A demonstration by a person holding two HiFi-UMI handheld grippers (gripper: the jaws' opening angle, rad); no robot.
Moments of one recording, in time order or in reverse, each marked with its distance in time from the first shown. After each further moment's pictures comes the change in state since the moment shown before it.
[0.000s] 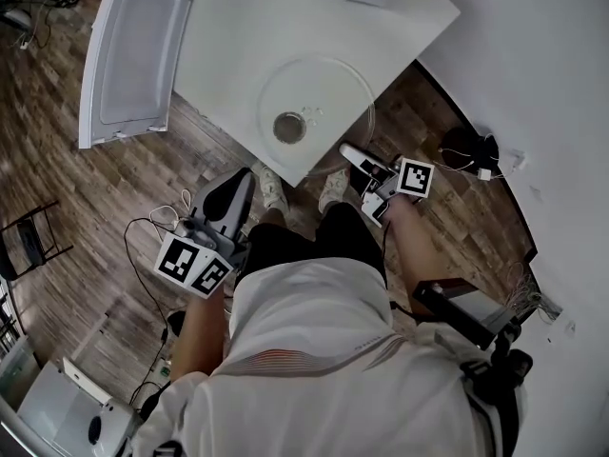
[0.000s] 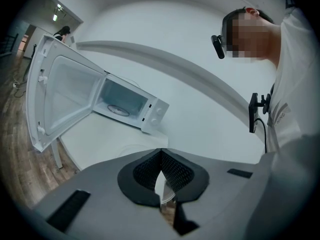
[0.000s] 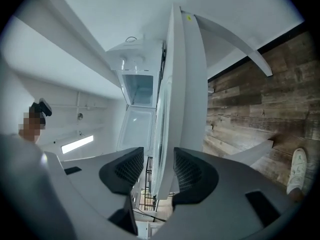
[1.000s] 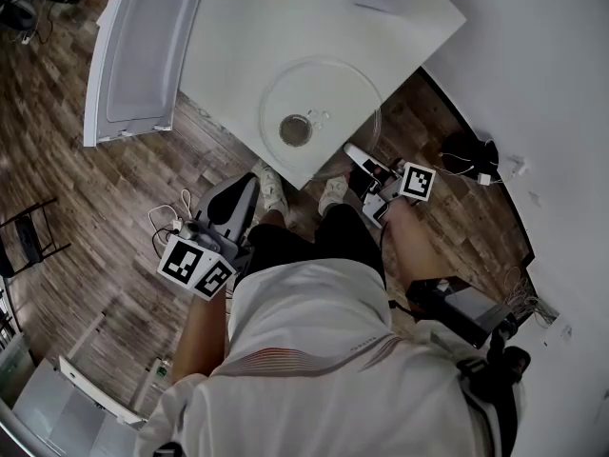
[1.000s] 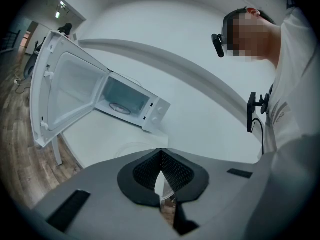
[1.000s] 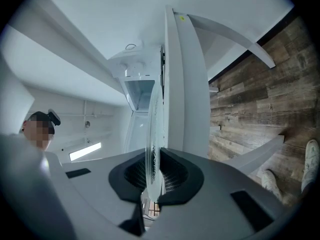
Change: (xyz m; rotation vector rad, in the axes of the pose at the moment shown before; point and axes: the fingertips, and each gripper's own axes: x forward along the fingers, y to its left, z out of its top) left arm -0.006 0.007 -0.007 -0.031 0.005 -0.001; right arm 0.006 -0.002 0.003 0.056 -0.056 0.079
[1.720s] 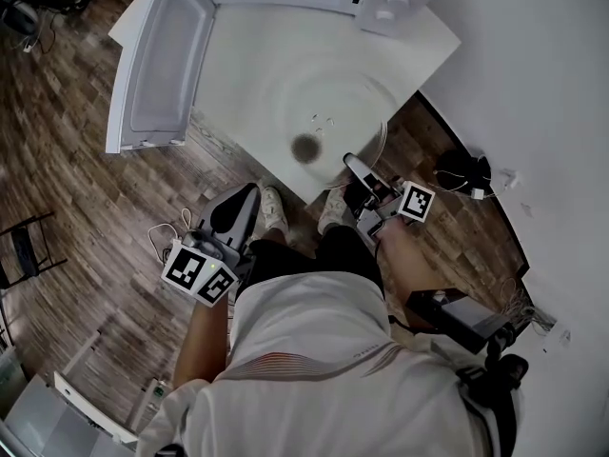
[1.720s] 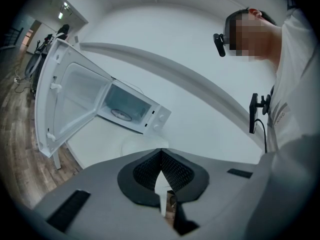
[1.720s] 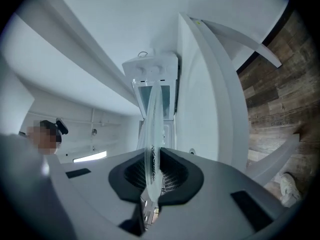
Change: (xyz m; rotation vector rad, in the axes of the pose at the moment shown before) left arm -0.020 0.016 0.022 -0.004 -0.053 -0.022; right arm 0.026 0.056 0.004 -0.012 -0.140 0.071
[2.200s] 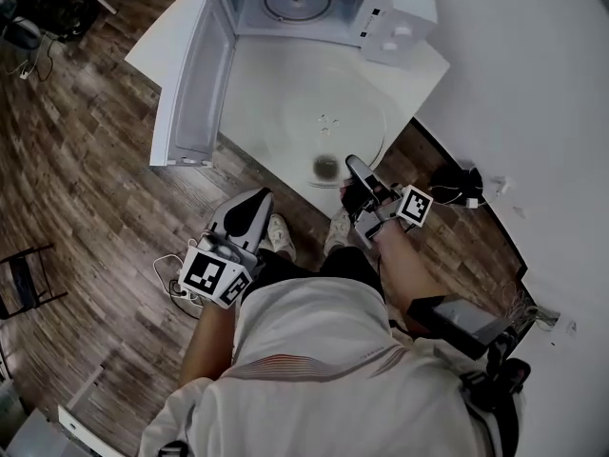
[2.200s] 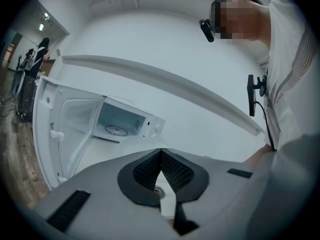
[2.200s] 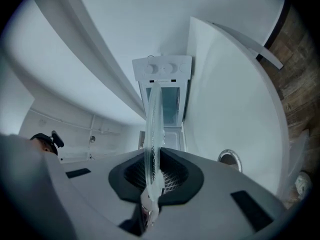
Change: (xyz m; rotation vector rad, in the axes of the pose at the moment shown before) left arm -0.029 0.019 0.047 0.186 -0.054 -0.093; right arm 0.057 0.044 -0.008 -0.030 -0.149 -0.001
